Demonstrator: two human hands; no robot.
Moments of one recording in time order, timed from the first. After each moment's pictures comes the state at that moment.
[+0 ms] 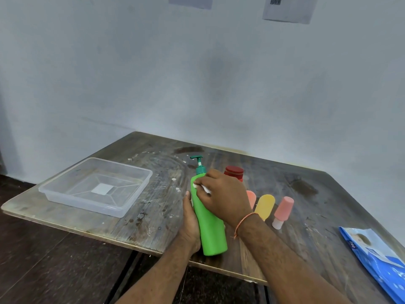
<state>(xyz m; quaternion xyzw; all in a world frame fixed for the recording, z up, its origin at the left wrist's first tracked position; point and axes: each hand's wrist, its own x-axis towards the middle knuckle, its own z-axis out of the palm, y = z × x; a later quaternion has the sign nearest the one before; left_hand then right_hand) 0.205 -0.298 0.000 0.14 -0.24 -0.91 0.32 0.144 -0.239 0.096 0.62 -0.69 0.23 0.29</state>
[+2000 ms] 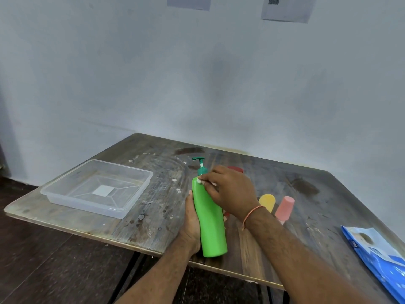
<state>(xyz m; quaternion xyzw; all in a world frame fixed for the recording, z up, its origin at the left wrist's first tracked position) 0.202 -0.298 -0.001 0.17 -0.30 -0.90 0.28 0.116 -0.236 0.103 0.64 -0.67 0.24 0.29</state>
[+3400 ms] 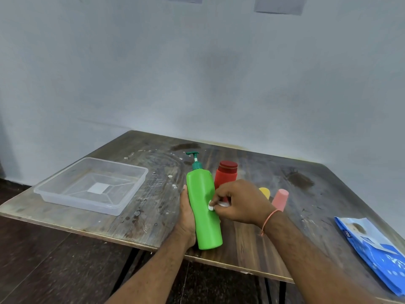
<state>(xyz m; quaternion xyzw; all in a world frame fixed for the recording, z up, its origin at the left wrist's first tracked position) 0.202 -0.302 -0.006 0.15 -0.35 -0.88 0.29 0.093 -0.185 0.095 0.69 -0.69 0.21 0.09</state>
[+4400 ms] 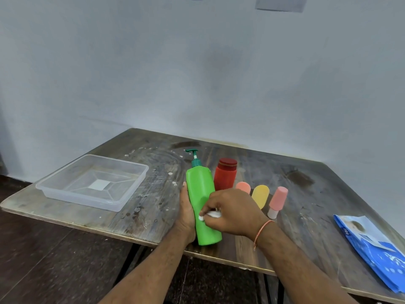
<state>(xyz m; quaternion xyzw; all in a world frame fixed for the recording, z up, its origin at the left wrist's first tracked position) 0.203 -0.301 -0.005 0.16 -0.35 -0.87 0.32 0.130 -0.178 0.081 0.69 -0.70 0.18 0.10</state>
